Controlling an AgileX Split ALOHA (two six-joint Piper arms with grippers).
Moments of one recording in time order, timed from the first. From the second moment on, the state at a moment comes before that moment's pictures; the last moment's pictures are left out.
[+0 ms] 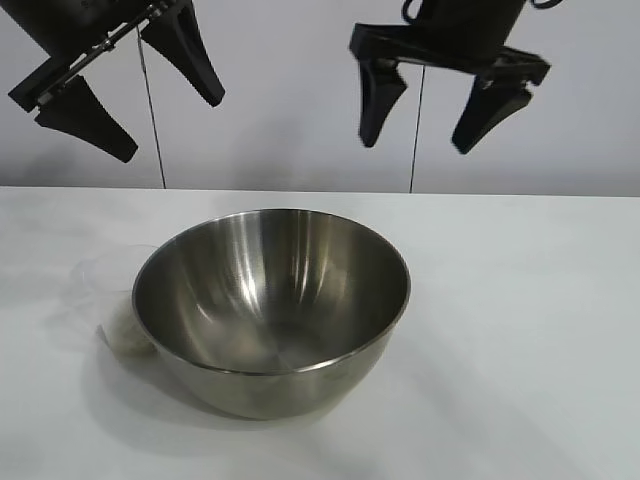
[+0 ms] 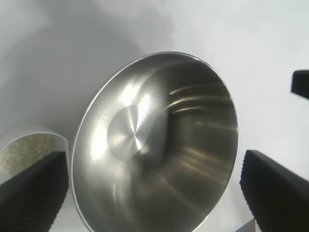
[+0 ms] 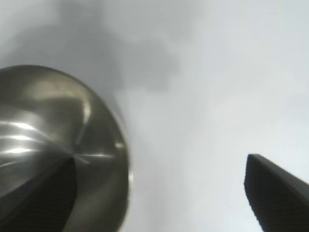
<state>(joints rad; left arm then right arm) -0.21 1.86 -1.55 -0.63 1.09 0.19 0.09 1.90 -1.75 0.05 1.22 -0.06</state>
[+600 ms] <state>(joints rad) -0.21 1.86 -1.55 -0.63 1.08 0.19 0.08 1.00 -1.26 0.14 1.16 0.00</state>
